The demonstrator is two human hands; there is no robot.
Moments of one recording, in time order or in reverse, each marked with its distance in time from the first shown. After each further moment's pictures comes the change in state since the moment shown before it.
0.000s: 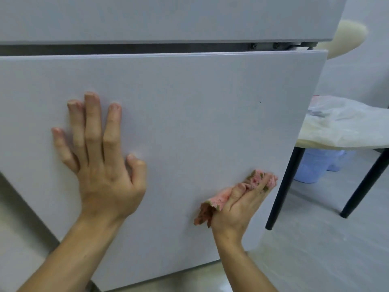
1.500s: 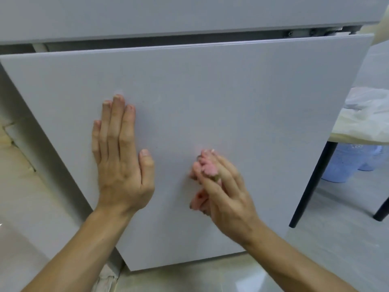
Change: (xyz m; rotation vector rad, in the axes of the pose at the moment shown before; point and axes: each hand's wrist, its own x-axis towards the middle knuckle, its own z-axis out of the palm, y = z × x) left_hand -0.014 -0.031 -0.020 -0.104 -0.024 0.033; right_hand -0.006 -0.063 -0.009 0.083 -0.433 -1.118
